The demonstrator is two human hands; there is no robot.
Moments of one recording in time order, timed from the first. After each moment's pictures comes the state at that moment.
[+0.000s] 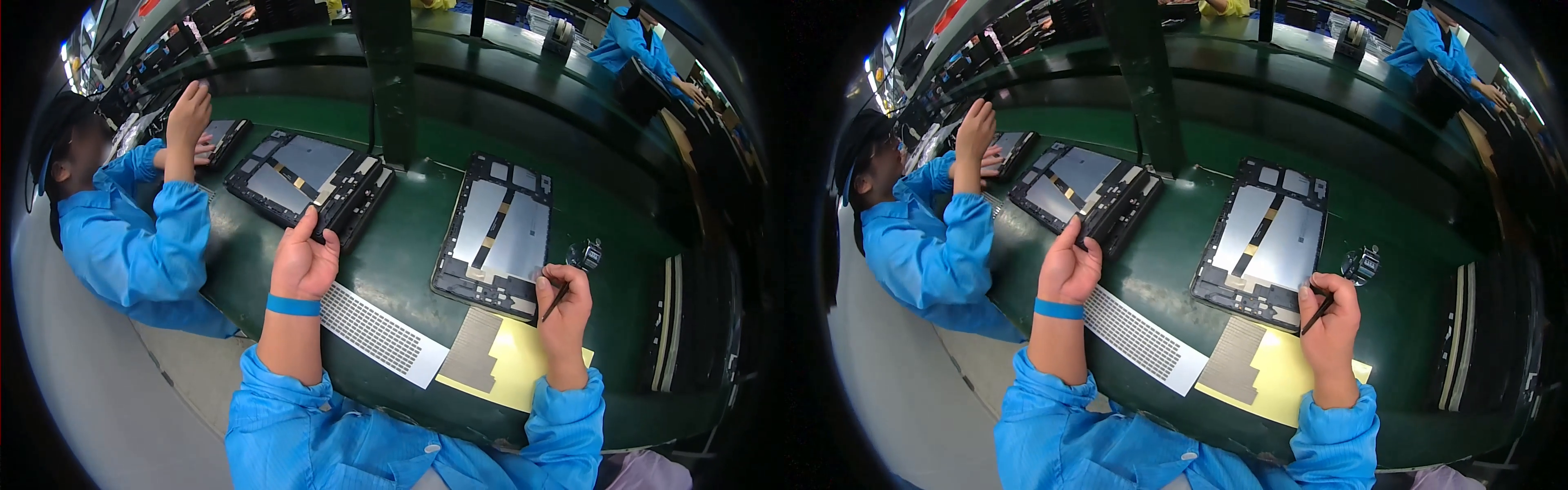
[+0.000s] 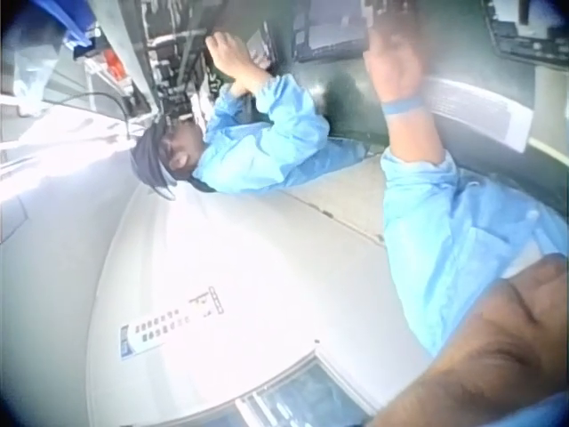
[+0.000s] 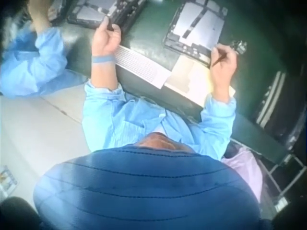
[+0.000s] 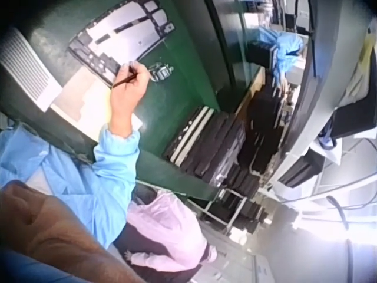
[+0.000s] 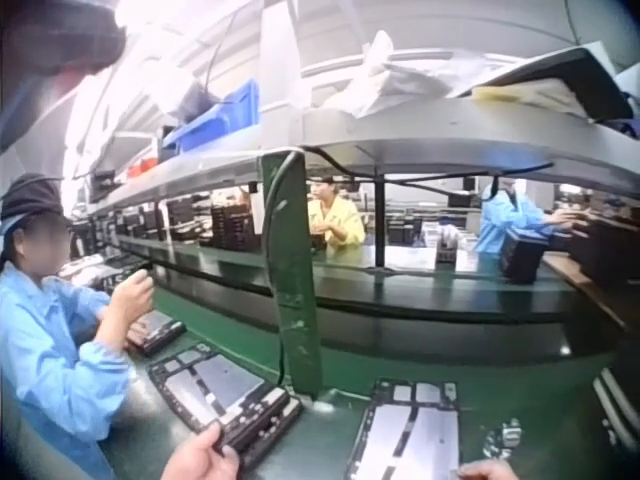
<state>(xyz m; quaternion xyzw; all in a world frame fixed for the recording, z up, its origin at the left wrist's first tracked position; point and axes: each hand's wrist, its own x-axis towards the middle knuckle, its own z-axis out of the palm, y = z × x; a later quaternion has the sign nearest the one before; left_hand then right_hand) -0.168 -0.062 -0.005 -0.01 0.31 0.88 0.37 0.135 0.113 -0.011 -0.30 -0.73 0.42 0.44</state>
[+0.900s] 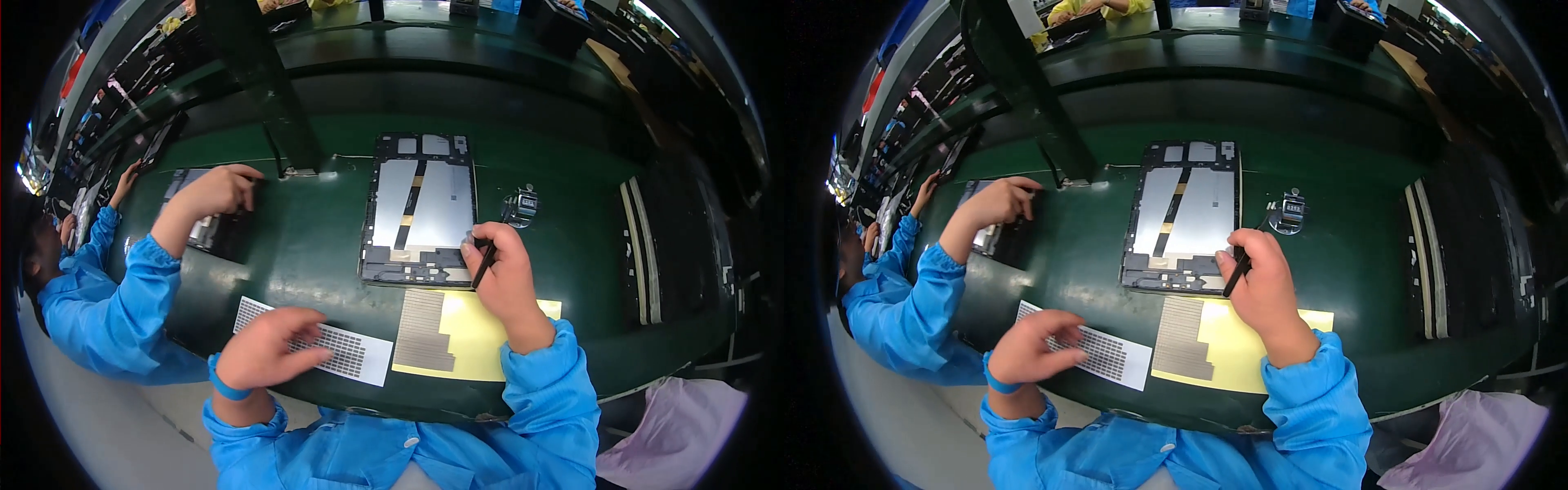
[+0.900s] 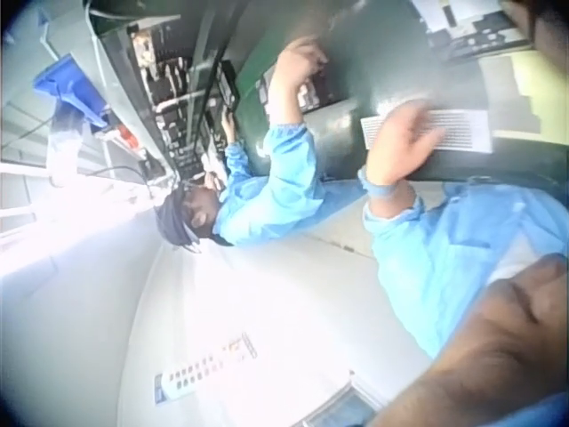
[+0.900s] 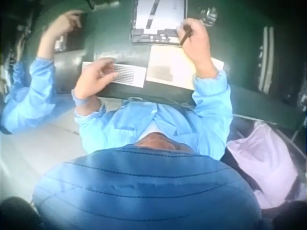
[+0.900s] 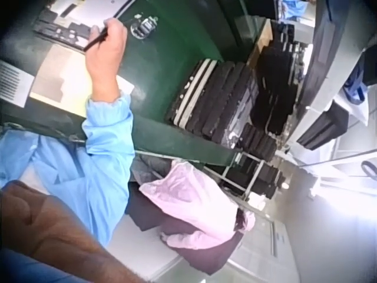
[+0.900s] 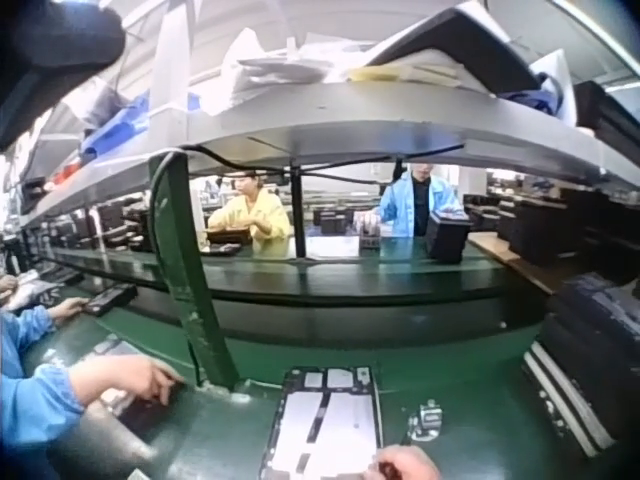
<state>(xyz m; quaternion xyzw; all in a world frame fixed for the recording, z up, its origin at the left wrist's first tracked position) -0.096 -0.099 0.067 0.61 0.67 0.27 0.33 0.133 0.116 -0.013 -0.31 -0.75 0.37 0.44</state>
